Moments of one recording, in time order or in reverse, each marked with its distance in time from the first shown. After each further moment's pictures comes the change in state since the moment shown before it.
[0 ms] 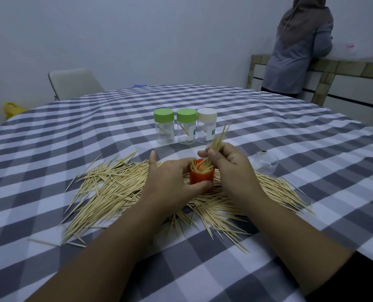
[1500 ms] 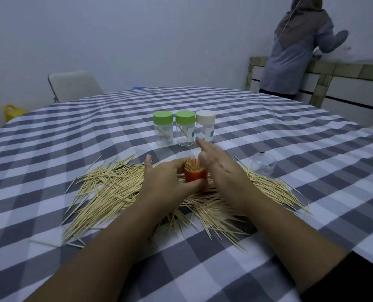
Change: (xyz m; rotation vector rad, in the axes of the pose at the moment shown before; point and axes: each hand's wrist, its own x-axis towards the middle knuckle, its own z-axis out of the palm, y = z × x) left_hand 0.004 -0.008 0.003 -0.046 -0.003 -0.075; right_hand -0.003 -0.004 -0.008 -0.389 -0.260 -0.160
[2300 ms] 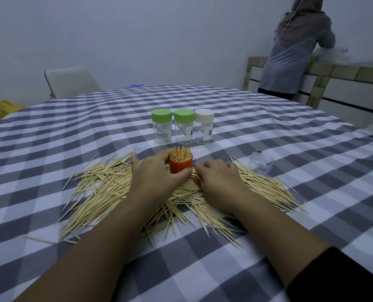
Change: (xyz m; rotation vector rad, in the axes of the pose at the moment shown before) left_hand 0.000 0.002 -0.011 0.057 0.104 -0.151; right_hand 0.015 0.017 0.014 -0.980 -0.228 0.107
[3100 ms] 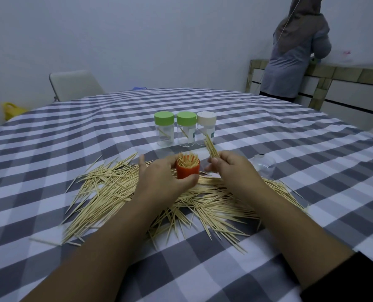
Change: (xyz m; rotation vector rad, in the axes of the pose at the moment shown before) left_hand -0.002 0.000 0.001 -0.051 -0.068 0.066; right_hand -0.008 0.013 -0.020 0.959 0.172 0.220
